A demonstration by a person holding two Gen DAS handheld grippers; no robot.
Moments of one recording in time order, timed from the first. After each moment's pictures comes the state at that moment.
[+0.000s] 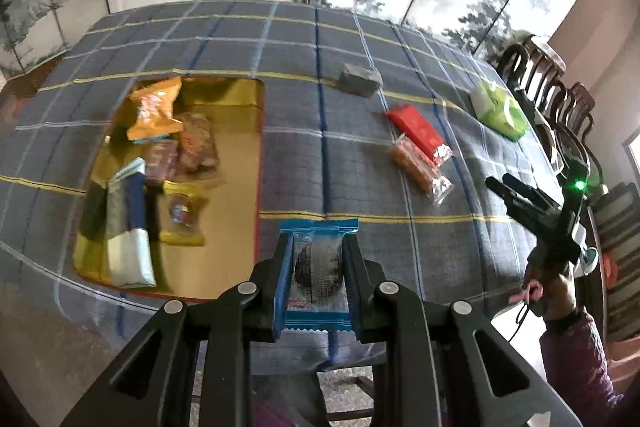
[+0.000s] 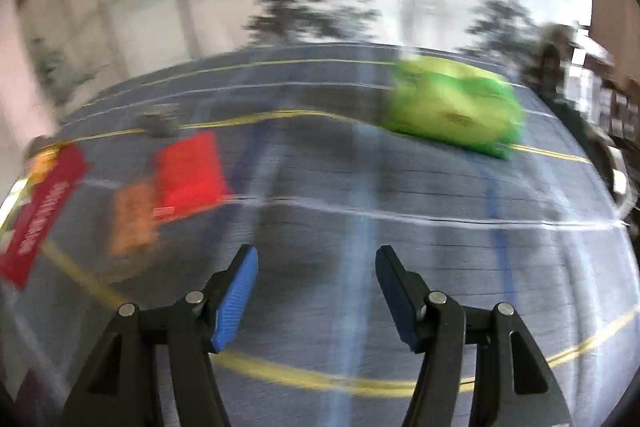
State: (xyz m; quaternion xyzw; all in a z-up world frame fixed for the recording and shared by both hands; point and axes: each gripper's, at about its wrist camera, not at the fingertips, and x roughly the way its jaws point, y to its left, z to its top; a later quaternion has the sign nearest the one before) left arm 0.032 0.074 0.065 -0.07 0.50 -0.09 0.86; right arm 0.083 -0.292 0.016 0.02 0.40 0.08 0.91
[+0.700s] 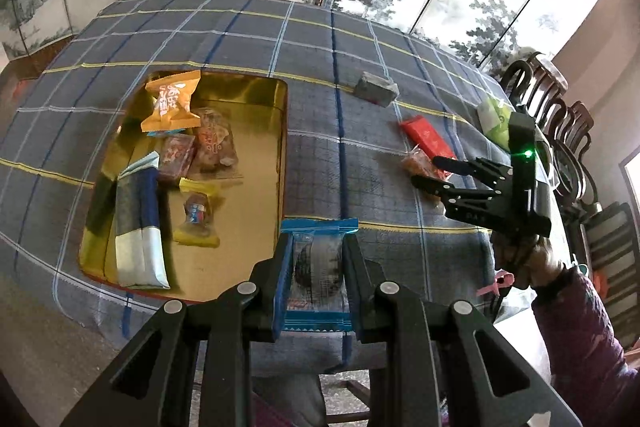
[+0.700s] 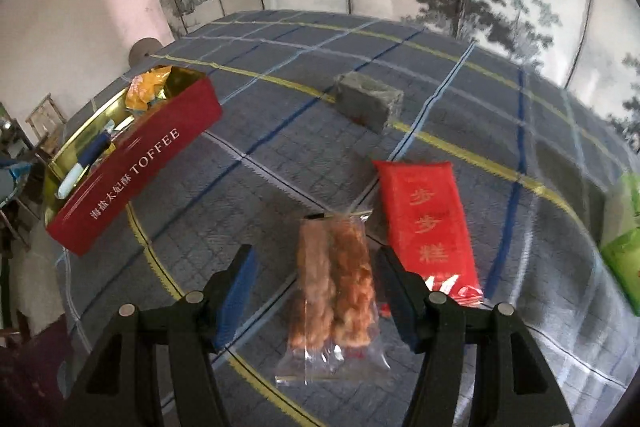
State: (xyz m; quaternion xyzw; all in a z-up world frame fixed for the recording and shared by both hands) left arm 0.038 0.098 0.060 -0.10 0.50 -0.09 0.85; right arm 0.148 -0.152 0.013 -0.08 0.45 0.29 0.84
